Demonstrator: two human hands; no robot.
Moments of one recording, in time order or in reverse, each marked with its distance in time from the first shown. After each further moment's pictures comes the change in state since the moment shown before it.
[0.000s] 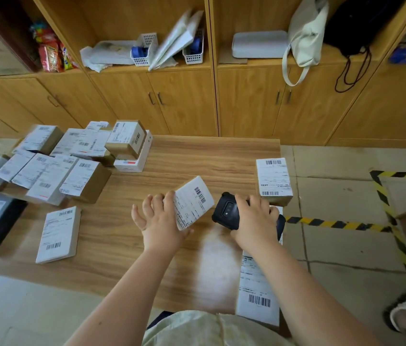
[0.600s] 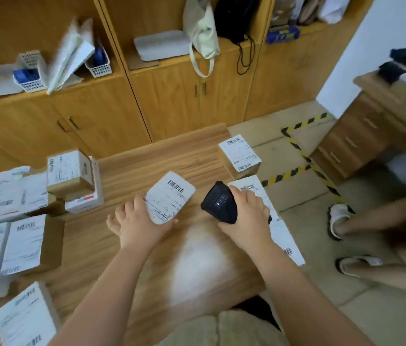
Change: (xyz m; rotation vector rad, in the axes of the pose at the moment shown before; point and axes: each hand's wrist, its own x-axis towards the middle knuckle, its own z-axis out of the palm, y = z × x) left_hand 0.087 -0.073 -0.004 -0.241 -0.157 0.212; right_hand -0.033 -0.078 0.038 0.274 0.329 0.449
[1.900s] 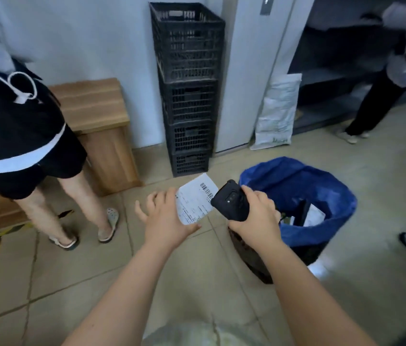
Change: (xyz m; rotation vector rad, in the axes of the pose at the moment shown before) left_hand -0.702 0.262 0.131 0.011 -0.556 1.800; right_hand -0.738 0.286 -0.127 0.134 0.871 1.437
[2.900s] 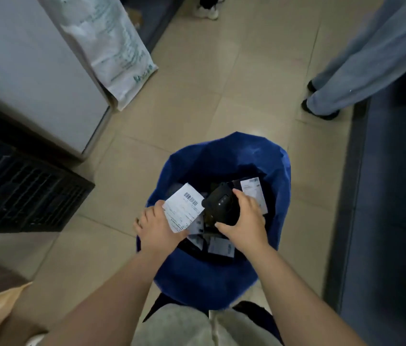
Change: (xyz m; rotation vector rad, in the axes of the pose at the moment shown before) left_hand 0.363 0.312 0.378 0.182 -0.630 0.449; right_hand 0.329 0.334 0.011 0.337 0.119 0.923
